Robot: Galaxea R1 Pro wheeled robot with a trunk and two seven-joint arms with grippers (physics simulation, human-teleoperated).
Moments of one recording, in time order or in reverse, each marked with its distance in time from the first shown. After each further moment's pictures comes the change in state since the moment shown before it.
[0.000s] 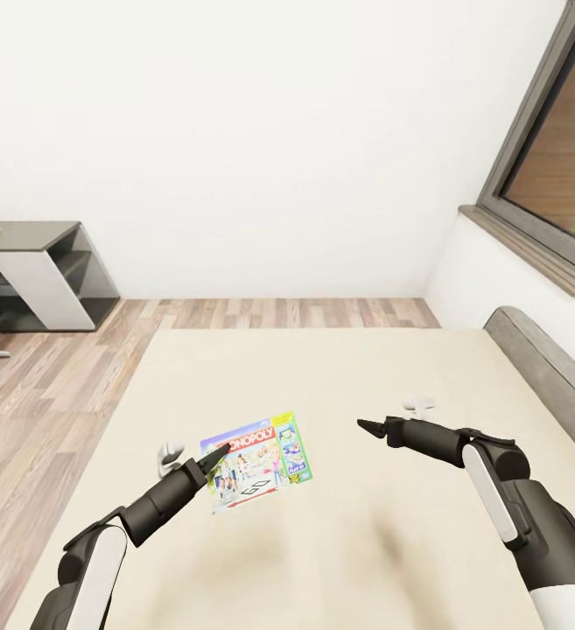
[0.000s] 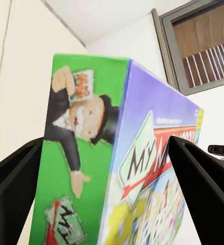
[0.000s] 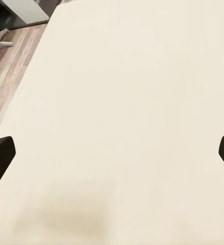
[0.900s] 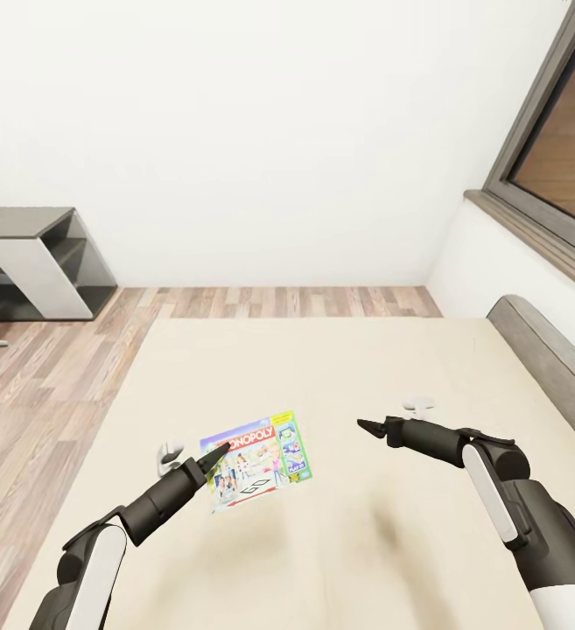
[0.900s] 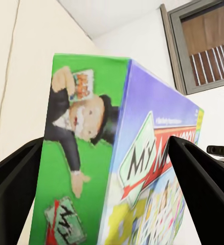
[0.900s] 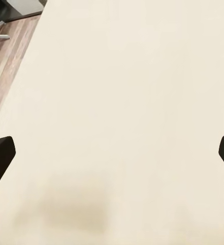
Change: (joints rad) left arm 0.000 0.000 0.000 -0.007 0.001 0.000 -0.001; right arm 0.000 0.001 0.000 0.000 -0.001 0.000 0.000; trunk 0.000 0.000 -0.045
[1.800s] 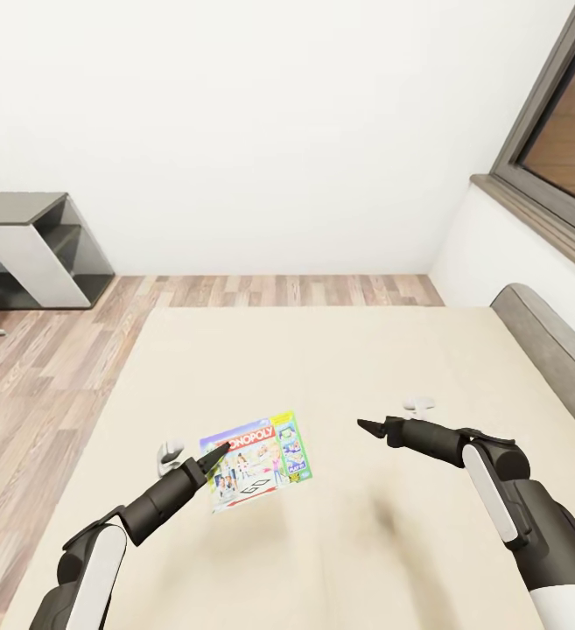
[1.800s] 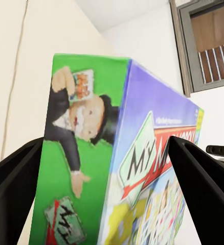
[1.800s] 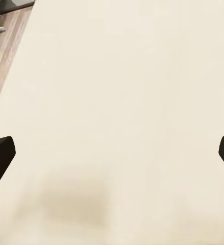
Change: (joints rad) left arm 0.000 0.000 0.000 -0.001 0.000 0.000 -0.002; right arm 0.000 -0.001 0.000 0.000 0.000 0.000 0.000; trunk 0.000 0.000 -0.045
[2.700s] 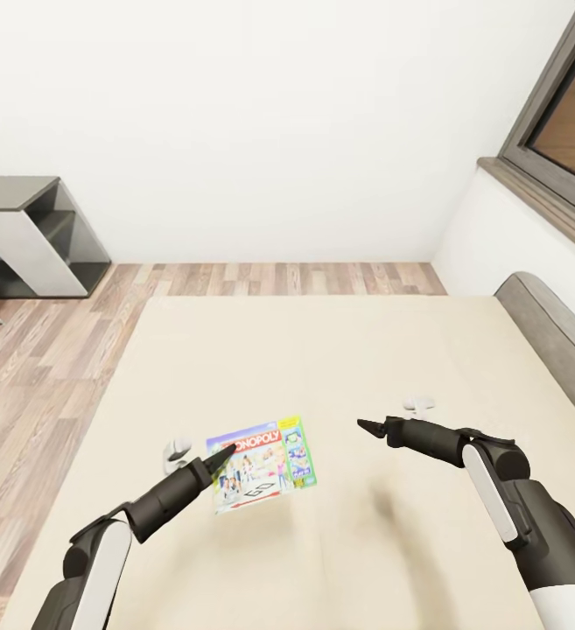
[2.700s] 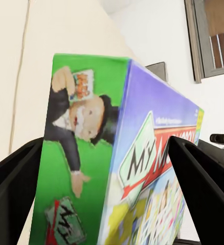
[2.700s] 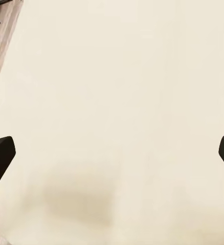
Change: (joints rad) left arm -0.011 0.000 -0.022 0.000 -0.044 0.014 -0.007; right arm 0.000 0.000 0.000 0.000 0.000 0.000 0.000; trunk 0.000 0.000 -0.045
